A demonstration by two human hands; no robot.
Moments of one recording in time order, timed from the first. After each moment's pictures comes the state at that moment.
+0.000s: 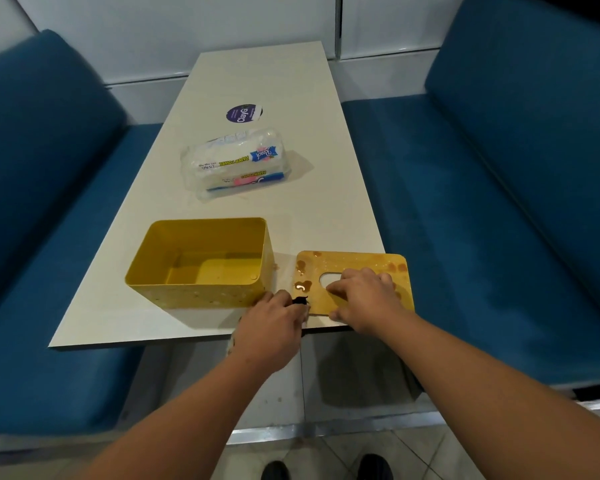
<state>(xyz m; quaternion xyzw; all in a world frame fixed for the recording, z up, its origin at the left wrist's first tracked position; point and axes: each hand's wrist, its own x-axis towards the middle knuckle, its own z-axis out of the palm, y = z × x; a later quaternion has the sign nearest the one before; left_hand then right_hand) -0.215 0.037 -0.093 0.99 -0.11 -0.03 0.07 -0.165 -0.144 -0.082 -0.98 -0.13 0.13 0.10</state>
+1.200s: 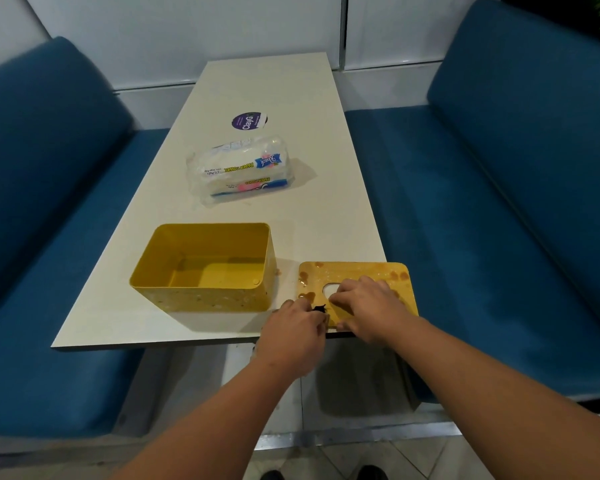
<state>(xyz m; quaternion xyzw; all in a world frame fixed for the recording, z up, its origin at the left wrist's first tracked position) -0.217 0.006 -0.088 0.99 -0.11 -0.04 0.11 -0.170 -0.153 -0.076 -0.97 -0.22 0.13 0.07</state>
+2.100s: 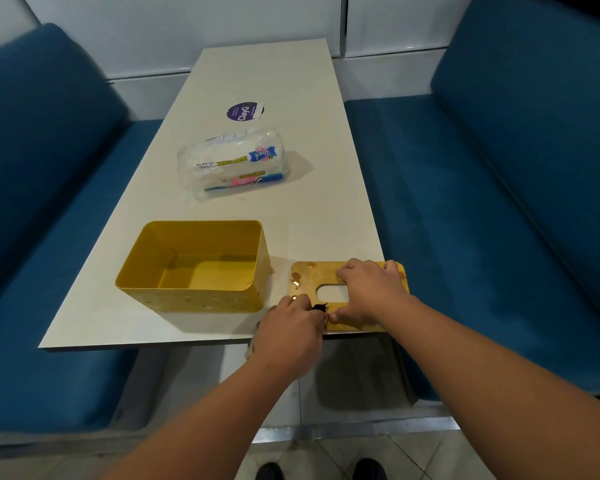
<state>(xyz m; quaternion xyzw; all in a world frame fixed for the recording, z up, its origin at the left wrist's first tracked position) -0.209 -0.003 -0.089 0.99 -0.11 -0.05 0.09 -0.139 -0.154 -0.070 -0.98 -0.15 0.16 -0.01</state>
